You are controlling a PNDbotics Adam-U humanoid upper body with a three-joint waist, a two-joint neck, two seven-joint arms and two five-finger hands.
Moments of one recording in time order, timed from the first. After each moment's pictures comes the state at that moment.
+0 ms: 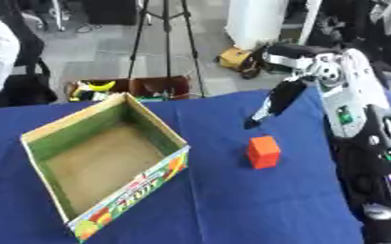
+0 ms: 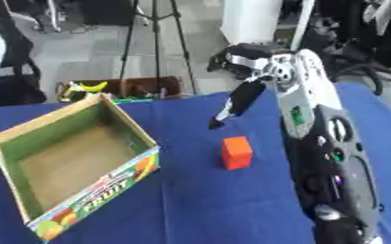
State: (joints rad) left arm -0.15 0.10 0.45 -1.98 -0.06 -0.18 0.00; right arm -1.09 -0.34 -0.17 -1.36 1.18 -0.19 0.90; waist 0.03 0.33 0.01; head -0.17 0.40
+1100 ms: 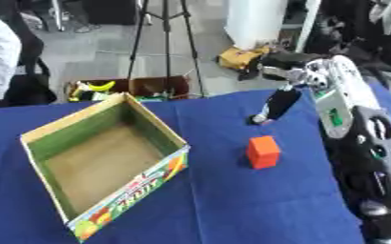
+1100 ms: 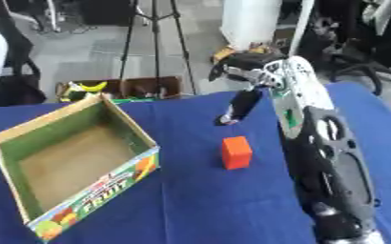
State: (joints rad) left arm -0.15 0.10 0.45 -1.98 -0.06 -0.18 0.00; right arm -1.10 -0.35 -0.14 -1.26 1.26 -0.33 0.82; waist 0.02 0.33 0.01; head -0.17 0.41
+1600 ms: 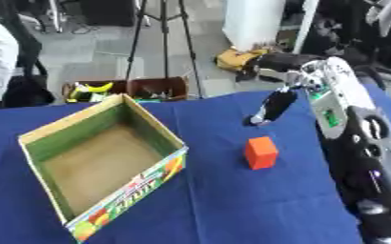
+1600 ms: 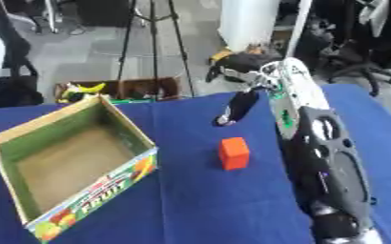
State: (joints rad) left arm -0.15 0.10 0.45 -1.98 -0.06 -0.17 0.00; right arm -1.13 -0.35 -0.13 -1.21 1.27 -0.35 0.80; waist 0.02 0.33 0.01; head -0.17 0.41
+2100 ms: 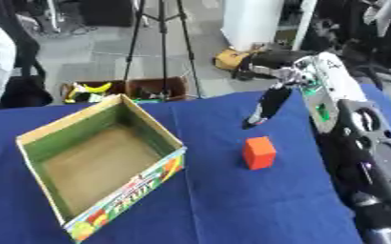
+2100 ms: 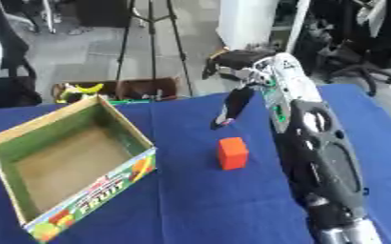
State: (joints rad) left arm -0.15 0.10 0.45 -1.98 -0.06 -0.17 0.00; right arm -1.16 -0.35 -0.12 -1.16 1.33 -0.37 0.79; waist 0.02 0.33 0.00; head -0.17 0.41
